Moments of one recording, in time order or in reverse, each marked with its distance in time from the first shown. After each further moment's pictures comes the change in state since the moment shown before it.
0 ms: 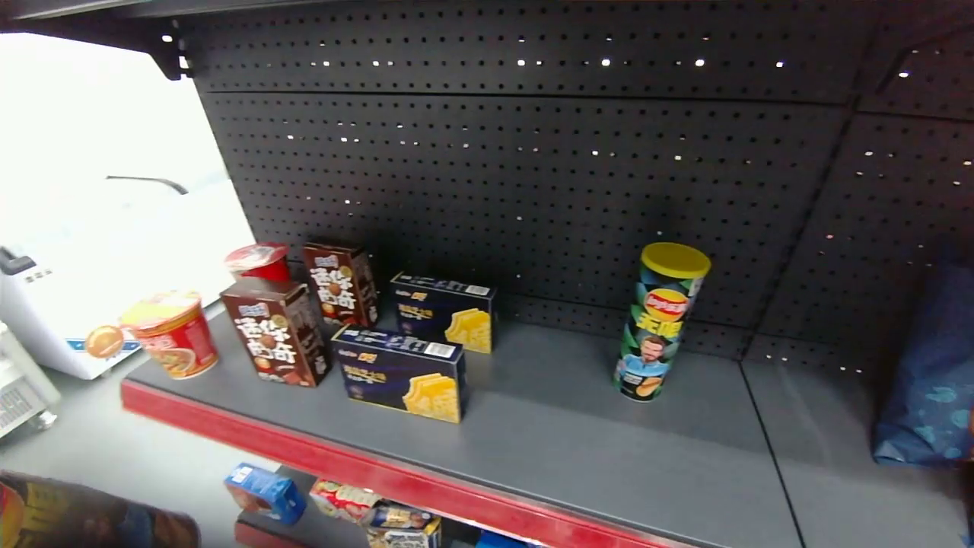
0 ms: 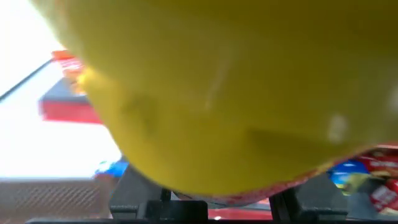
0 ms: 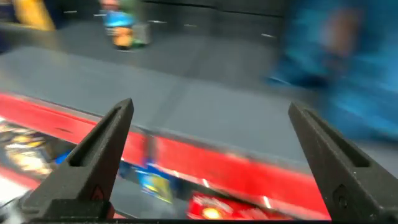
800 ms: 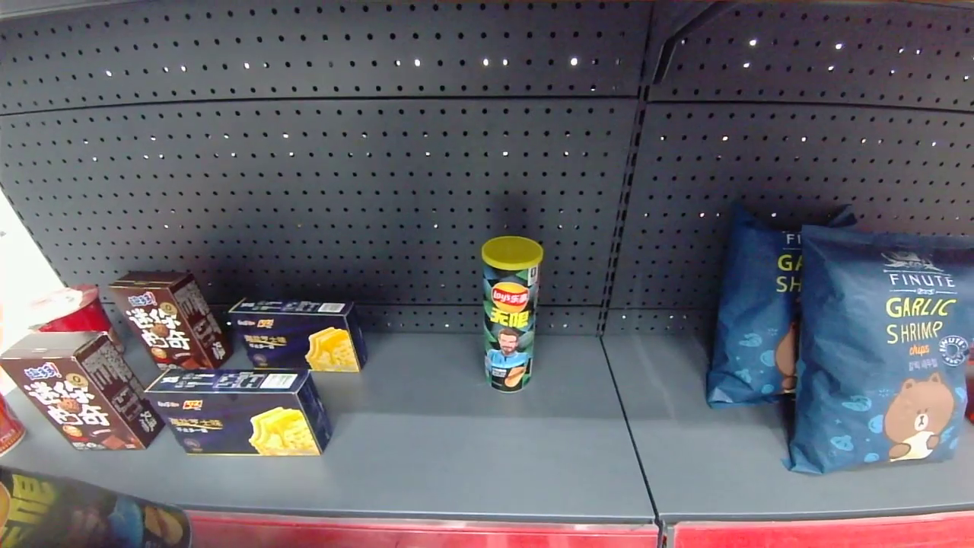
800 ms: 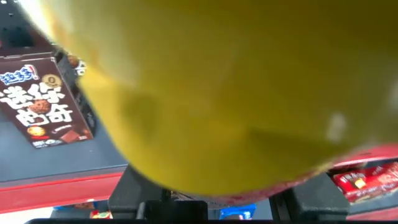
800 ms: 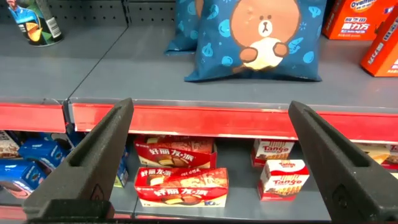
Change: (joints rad) left arm 0.000 0.000 -0.017 0.000 0.034 0.000; right arm 0.000 0.000 0.000 0.000 -0.001 0.000
